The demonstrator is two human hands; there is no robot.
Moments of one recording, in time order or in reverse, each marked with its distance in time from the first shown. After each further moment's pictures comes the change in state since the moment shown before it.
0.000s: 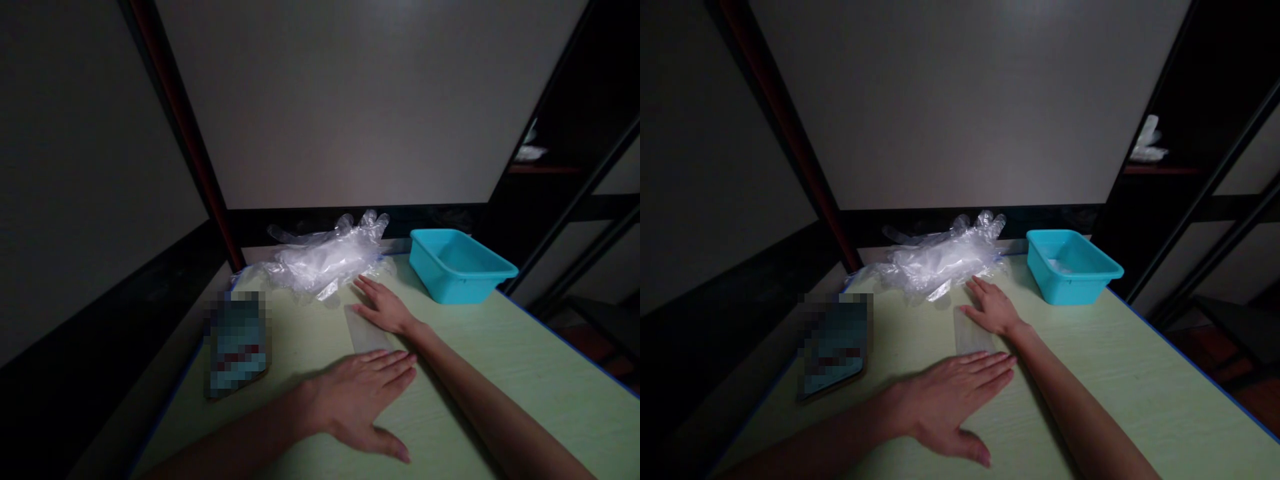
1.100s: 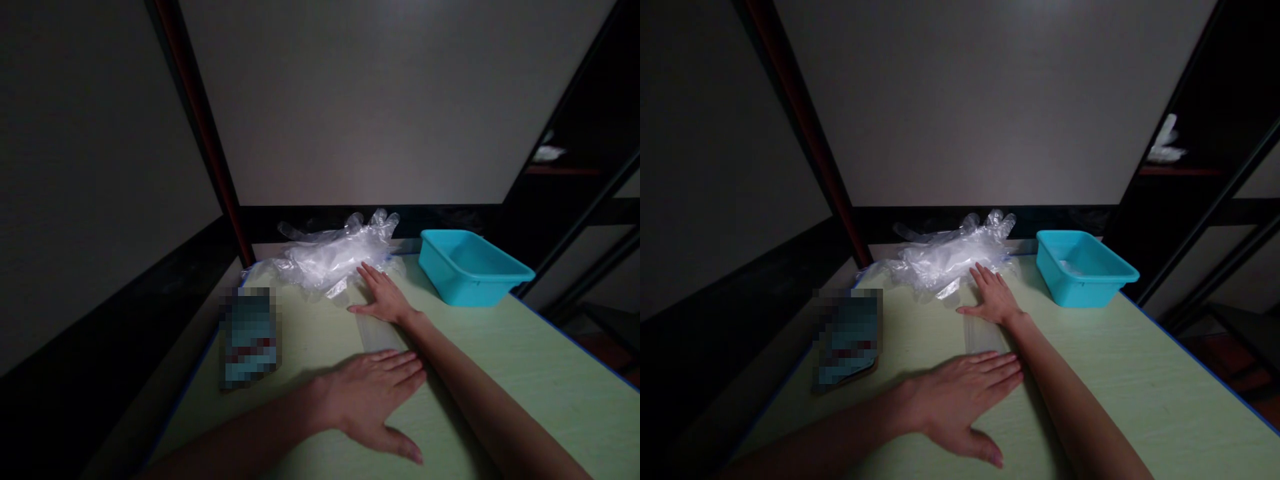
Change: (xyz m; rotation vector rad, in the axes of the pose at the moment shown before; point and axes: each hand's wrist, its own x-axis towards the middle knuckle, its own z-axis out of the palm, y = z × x) left_hand -0.001 0.001 0.003 0.064 0.006 0.003; right_hand 0.025 0.004 0.014 -0.031 0.044 -0.030
